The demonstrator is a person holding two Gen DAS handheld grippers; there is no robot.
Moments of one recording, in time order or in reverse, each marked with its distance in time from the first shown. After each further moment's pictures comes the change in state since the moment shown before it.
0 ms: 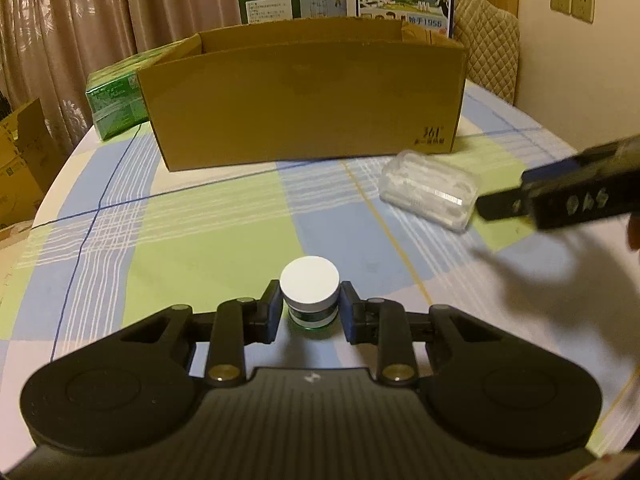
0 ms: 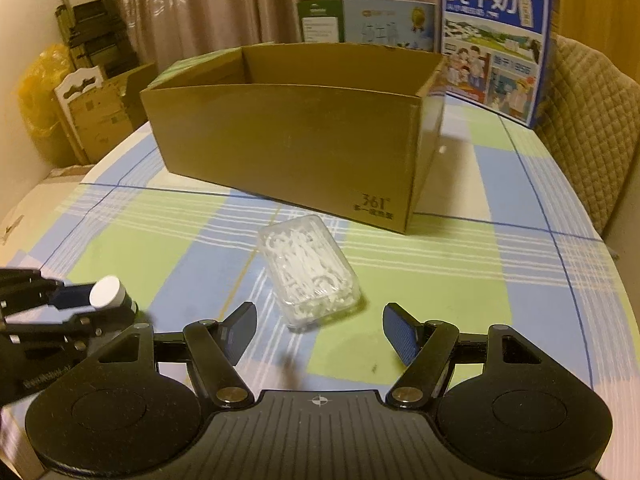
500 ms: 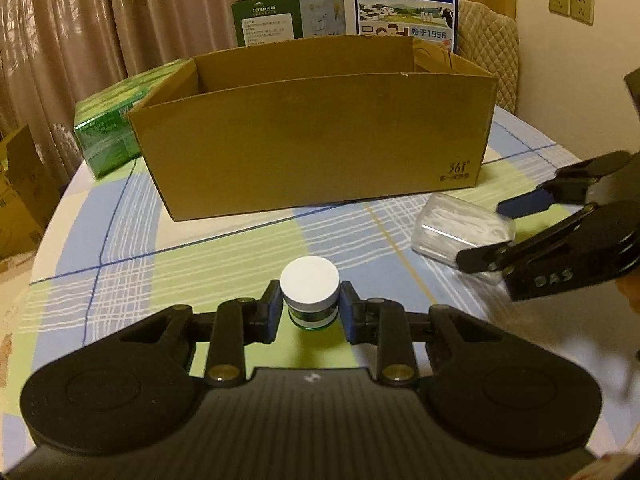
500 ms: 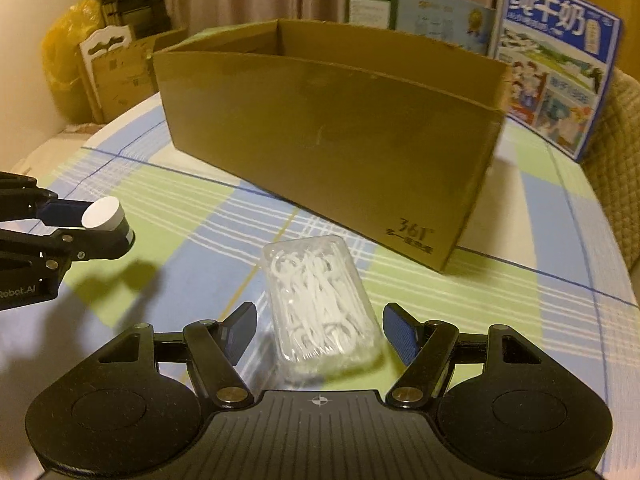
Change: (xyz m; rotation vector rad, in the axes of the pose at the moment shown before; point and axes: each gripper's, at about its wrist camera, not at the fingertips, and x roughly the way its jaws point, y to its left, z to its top) left arm 0.027 0.024 0.041 0.053 -0.025 -0.006; right arm 0.060 0.007 0.022 -0.151 0.046 0.032
